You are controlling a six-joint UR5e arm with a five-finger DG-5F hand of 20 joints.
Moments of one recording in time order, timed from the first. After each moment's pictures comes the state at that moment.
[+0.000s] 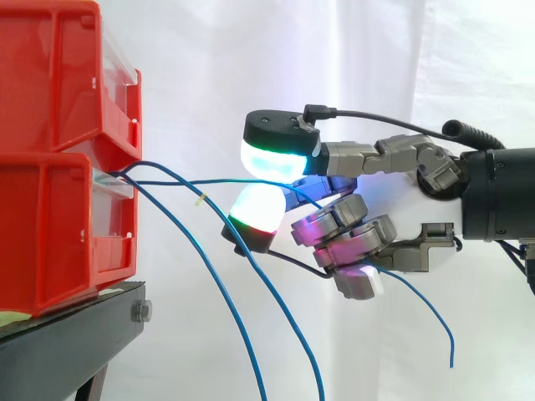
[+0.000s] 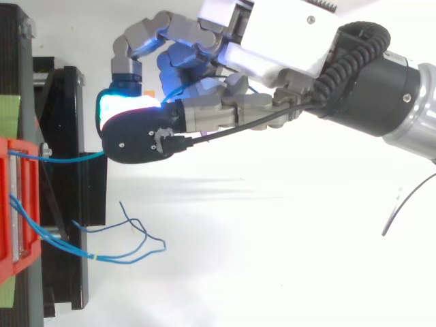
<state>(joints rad) 0.12 -2.28 -1.16 -2.81 -1.17 -0.22</state>
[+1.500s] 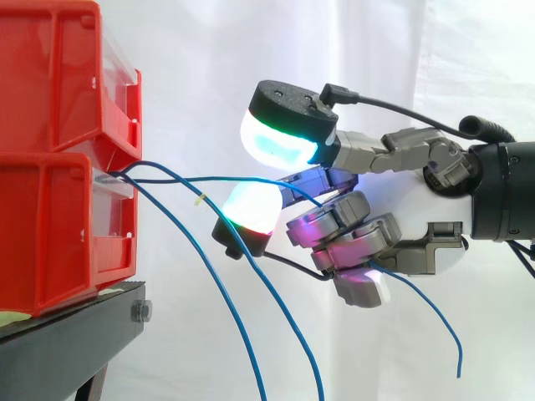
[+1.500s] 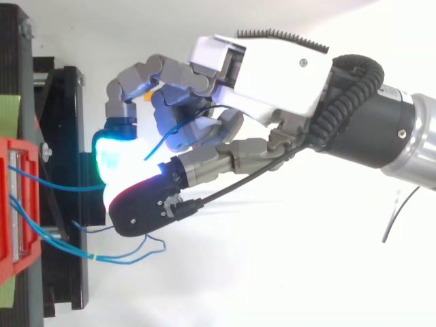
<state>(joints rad) 0.15 -2.28 -1.16 -2.81 -1.17 -0.25</state>
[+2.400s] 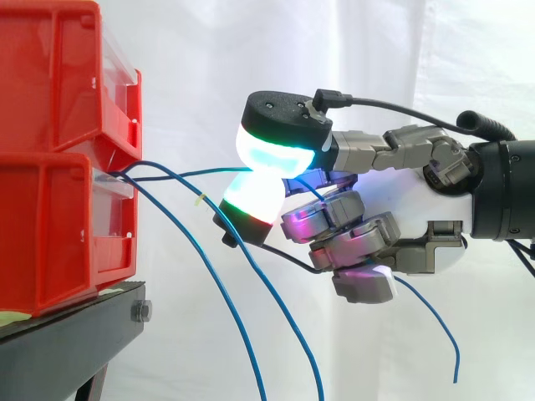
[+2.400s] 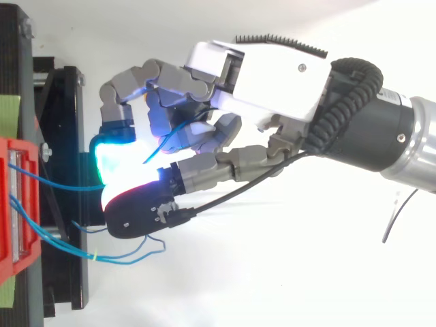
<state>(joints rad) 0.15 -2.28 -1.16 -2.81 -1.17 -0.26</state>
